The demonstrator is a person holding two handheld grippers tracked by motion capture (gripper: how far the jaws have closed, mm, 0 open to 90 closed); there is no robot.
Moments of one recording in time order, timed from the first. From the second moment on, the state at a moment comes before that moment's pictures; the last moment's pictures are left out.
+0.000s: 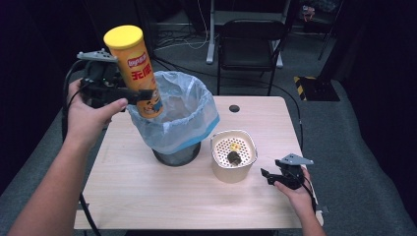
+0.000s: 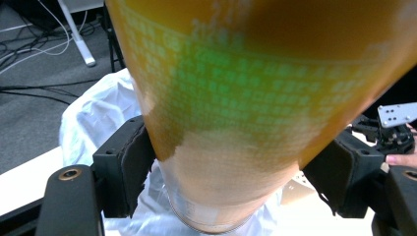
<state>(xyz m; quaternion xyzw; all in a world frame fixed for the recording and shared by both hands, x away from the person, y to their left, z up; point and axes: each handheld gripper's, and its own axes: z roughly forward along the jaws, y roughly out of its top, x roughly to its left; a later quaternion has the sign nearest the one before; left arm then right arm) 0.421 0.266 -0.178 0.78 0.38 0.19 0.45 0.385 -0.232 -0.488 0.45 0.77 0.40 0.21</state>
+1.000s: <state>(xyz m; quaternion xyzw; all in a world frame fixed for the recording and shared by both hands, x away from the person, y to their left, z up) 0.489 0.233 -0.261 0.79 0.41 0.17 0.42 0.387 -0.233 -0.494 0.45 0.77 0.40 0.21</state>
